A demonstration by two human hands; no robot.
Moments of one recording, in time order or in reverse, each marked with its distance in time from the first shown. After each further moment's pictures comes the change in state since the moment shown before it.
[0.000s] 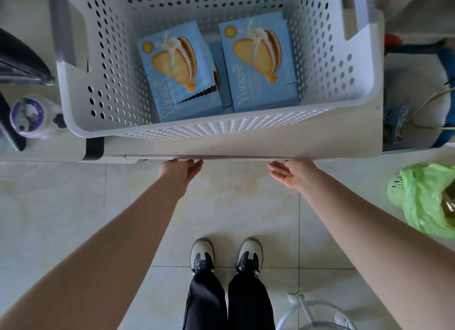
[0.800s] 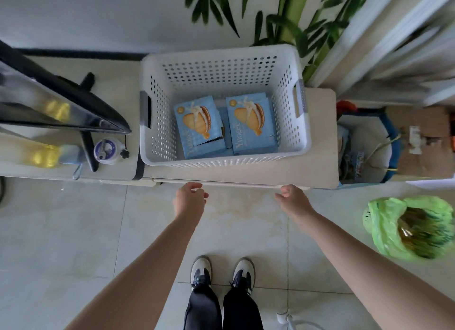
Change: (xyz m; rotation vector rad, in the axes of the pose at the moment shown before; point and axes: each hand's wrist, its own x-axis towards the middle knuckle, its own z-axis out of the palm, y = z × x) left_hand -0.151 0.019 -0.010 0.620 0.049 0.357; right_hand -0.130 -0.010 -0.059 -0.897 -0.033 -0.540
